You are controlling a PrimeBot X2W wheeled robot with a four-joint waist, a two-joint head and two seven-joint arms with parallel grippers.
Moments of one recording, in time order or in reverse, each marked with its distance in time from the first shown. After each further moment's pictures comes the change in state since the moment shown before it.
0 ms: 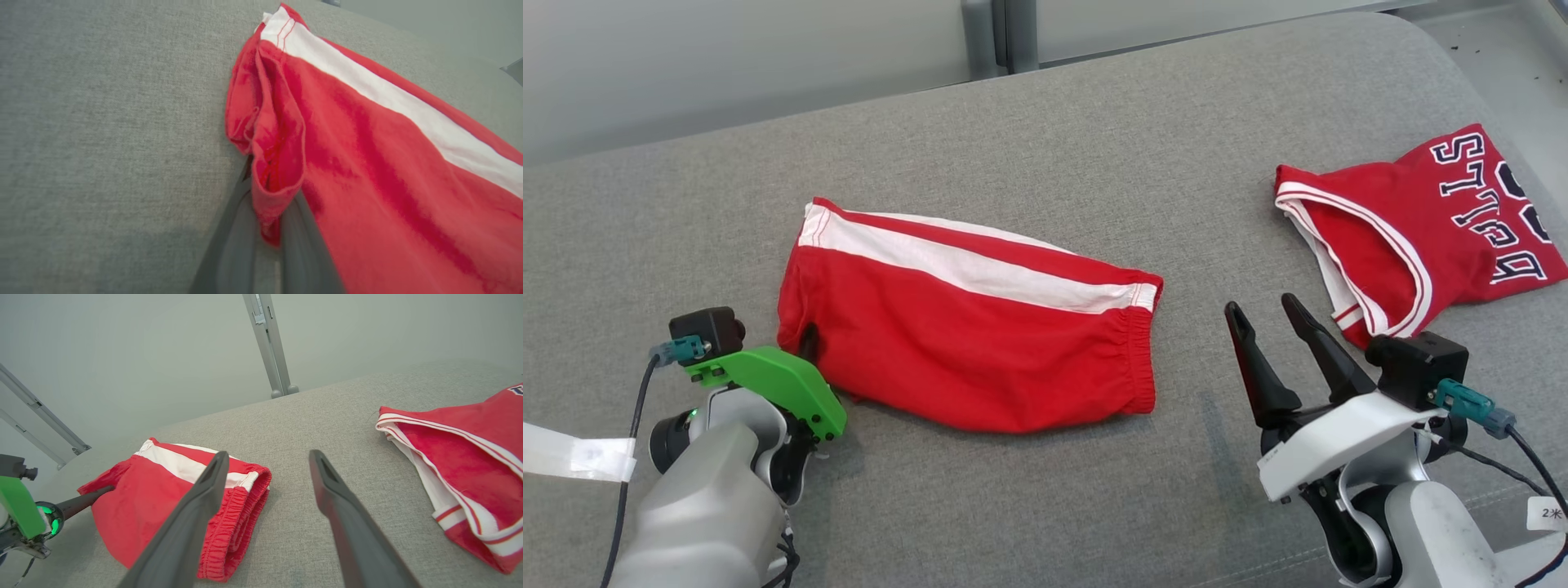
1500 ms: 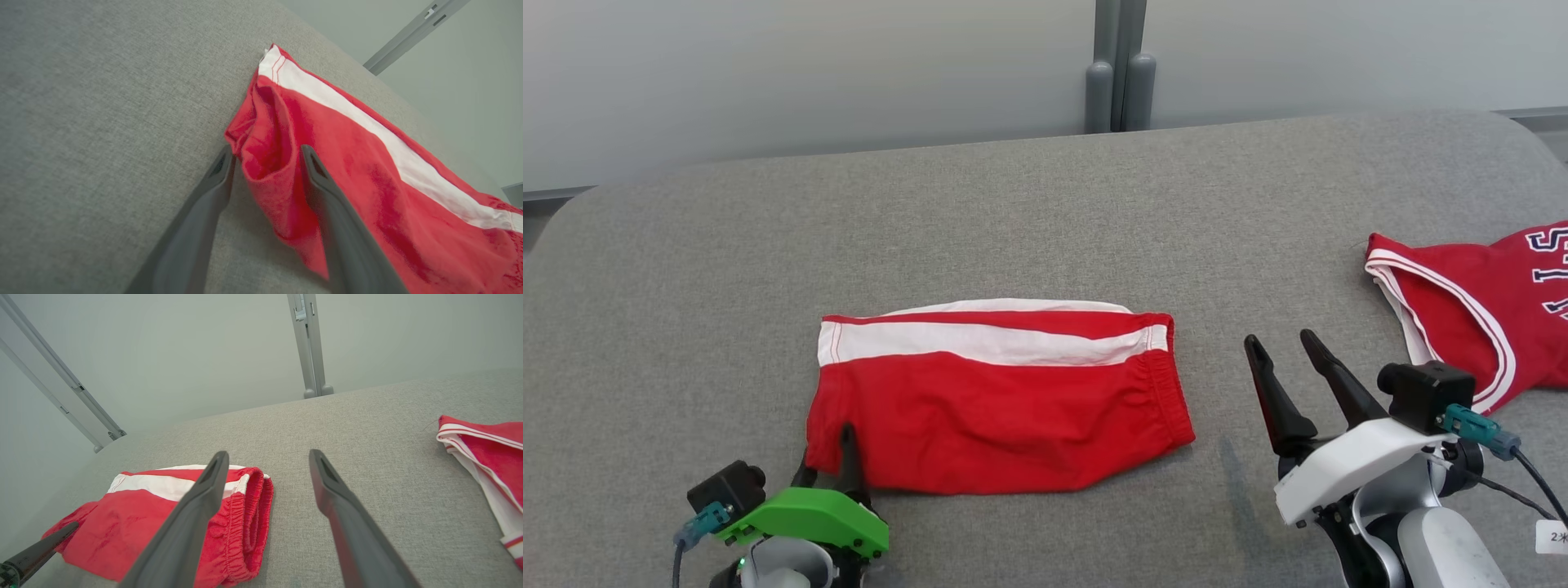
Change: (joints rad) left arm 0.509 -0.102 0.470 -0.513 0.204 0.169 -0.070; right arm 0.053 0.000 -0.037 0.033 -0.009 0.000 0.009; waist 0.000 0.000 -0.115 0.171
